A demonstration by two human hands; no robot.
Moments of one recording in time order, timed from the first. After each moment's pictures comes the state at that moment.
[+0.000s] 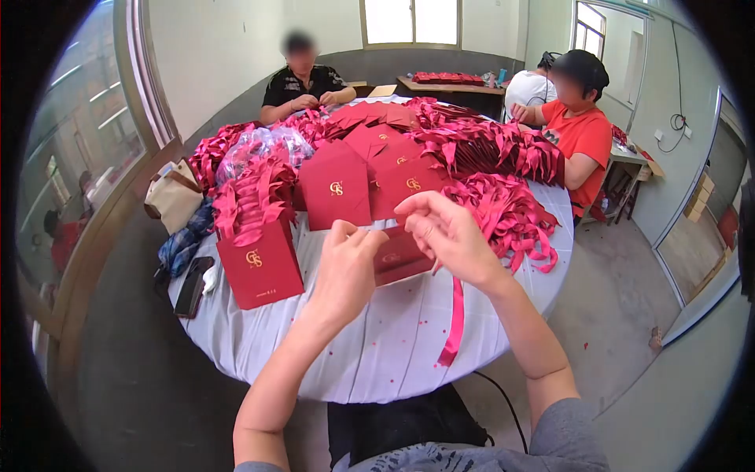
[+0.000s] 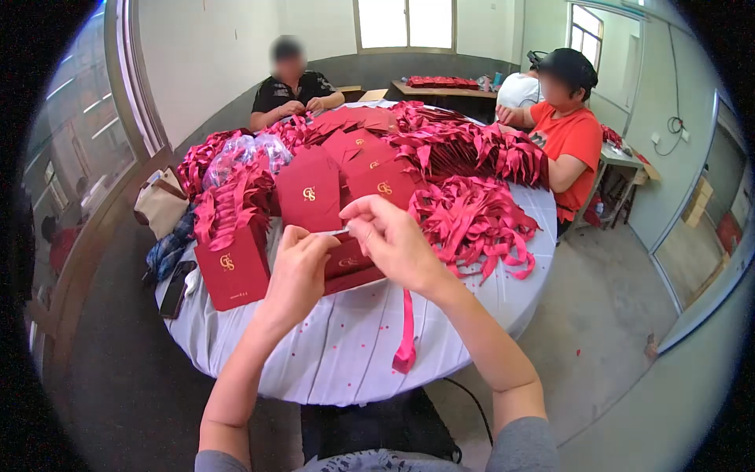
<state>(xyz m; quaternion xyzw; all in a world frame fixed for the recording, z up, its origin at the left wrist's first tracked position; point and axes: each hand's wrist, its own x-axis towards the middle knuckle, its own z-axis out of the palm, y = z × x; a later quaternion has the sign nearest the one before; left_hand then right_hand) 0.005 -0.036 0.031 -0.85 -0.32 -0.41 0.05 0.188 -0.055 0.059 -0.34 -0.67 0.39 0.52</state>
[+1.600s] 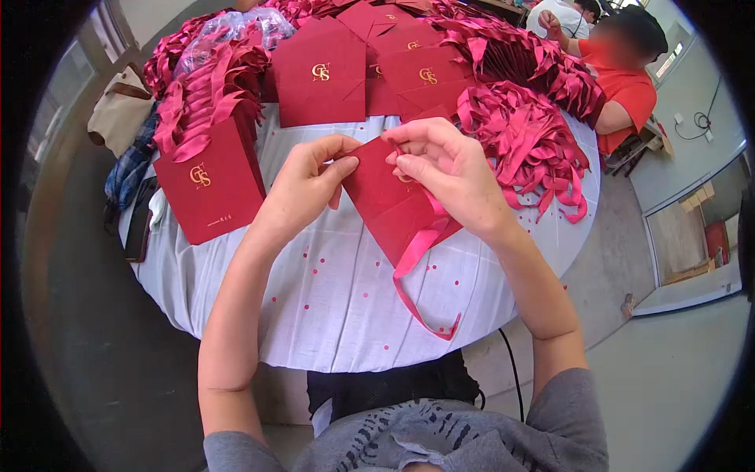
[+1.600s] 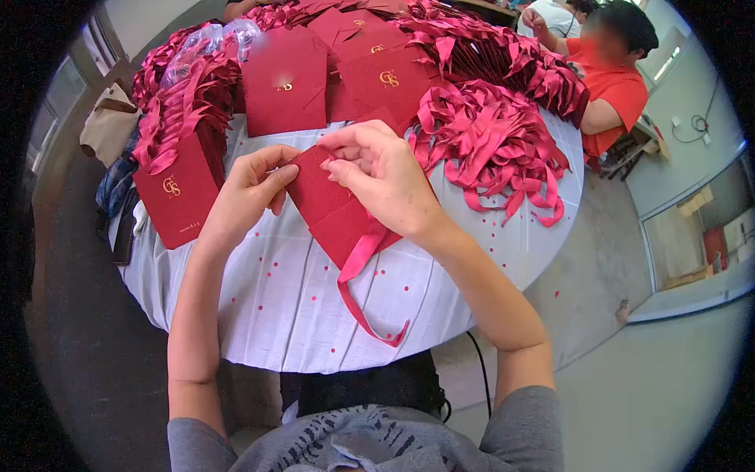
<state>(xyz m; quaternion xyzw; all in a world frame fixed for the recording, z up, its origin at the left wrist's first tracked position) -0.024 0.013 -0.008 -0.69 -0.41 -0.34 -0.48 0.172 -0.014 -0.007 -0.35 -0.61 0.46 0.54</state>
